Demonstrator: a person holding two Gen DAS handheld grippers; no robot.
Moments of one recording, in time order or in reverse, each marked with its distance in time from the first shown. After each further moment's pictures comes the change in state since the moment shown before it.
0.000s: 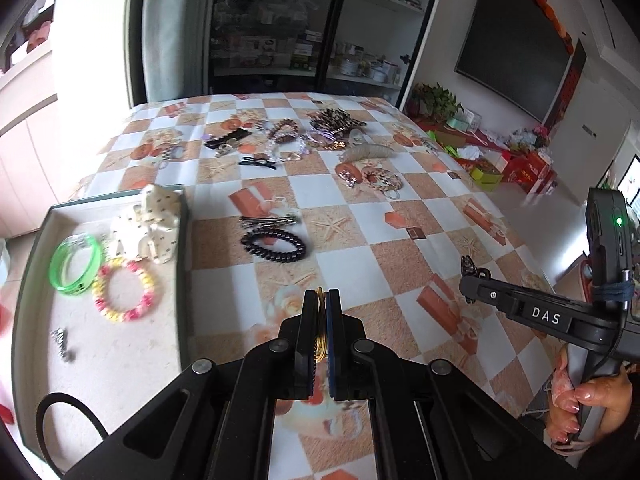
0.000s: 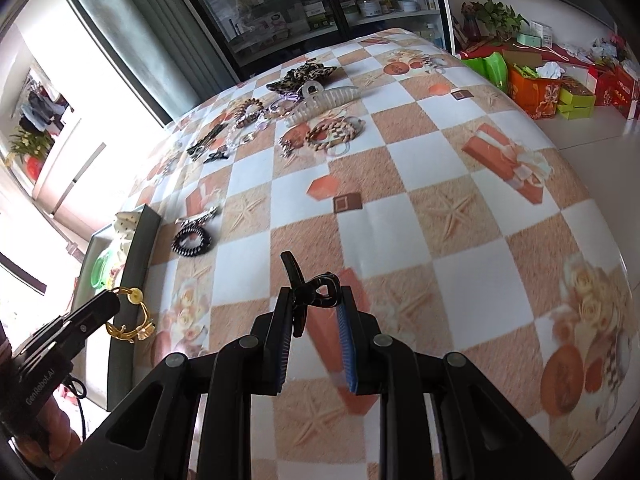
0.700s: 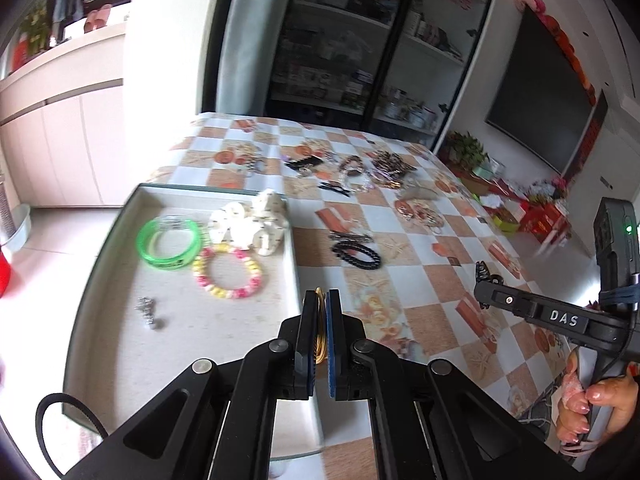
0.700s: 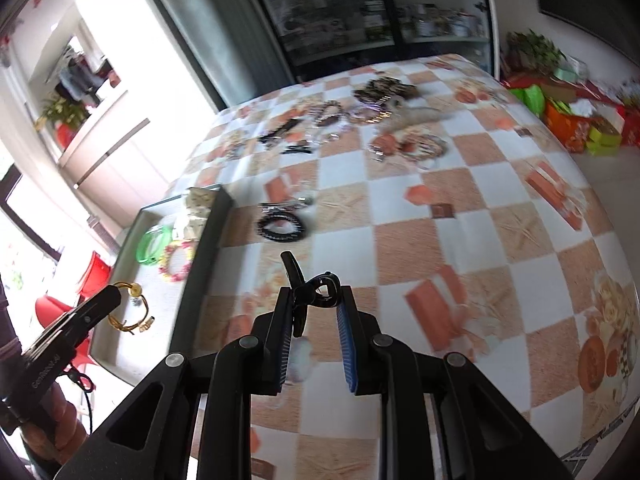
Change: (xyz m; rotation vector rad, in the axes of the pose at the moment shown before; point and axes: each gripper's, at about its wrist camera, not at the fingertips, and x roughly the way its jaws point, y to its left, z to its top) left arm -0.073 0.080 -0.030 -0.138 -0.127 0.059; right arm -0.020 0.093 -0.011 -0.145 -0.025 0.071
